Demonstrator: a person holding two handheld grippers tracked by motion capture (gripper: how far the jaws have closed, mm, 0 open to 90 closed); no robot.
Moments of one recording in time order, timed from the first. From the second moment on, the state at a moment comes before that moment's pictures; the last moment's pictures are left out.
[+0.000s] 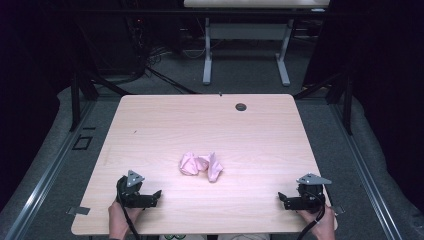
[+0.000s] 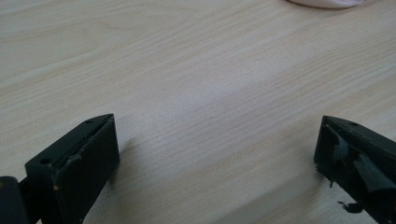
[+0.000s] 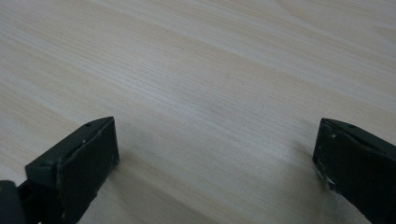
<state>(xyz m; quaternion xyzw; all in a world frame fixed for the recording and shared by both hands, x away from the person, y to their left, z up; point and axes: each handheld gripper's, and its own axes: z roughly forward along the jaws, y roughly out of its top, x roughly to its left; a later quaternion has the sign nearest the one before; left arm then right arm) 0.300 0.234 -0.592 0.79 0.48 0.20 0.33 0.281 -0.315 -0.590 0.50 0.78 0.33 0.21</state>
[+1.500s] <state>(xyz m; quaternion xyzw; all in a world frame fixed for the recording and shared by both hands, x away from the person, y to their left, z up) 0.325 0.172 -0.531 0.80 0.43 0.16 0.40 0.289 -0.315 -0.590 0.52 0.76 0.32 0.21</state>
